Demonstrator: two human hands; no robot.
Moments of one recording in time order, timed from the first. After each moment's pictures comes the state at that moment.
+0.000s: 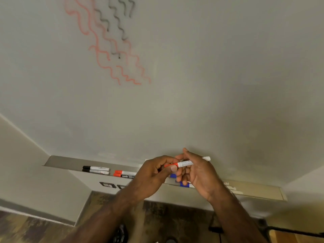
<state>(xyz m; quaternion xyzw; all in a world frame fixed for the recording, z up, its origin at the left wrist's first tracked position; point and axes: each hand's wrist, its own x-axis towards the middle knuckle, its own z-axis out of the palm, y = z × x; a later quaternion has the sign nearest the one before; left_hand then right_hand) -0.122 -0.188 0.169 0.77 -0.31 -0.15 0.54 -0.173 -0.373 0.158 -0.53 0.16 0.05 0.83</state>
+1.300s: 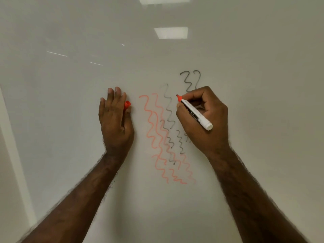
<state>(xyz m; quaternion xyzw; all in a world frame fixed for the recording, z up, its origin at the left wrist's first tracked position) 0.113 -0.075 0.457 0.60 -0.28 0.65 0.37 -0.042 -0.259 0.514 -0.71 -0.14 -0.56 0.41</state>
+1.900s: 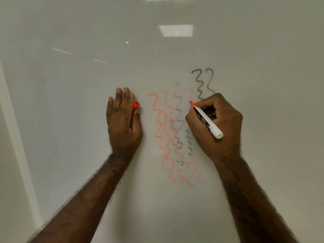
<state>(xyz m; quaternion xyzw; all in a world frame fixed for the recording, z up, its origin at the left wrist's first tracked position) 0.117 -0.073 0.452 0.59 -0.28 0.67 0.36 -0.037 -0.257 0.502 -0.72 -0.08 -0.60 0.34</state>
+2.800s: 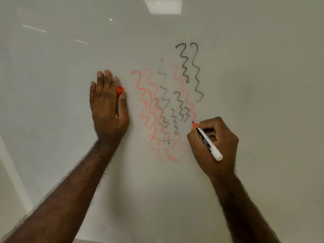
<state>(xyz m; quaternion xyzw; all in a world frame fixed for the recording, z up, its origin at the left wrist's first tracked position) 0.116 -0.074 0.437 0.60 -0.28 0.66 0.35 -0.063 -0.288 0.409 -0.72 0.01 -0.60 0.35</state>
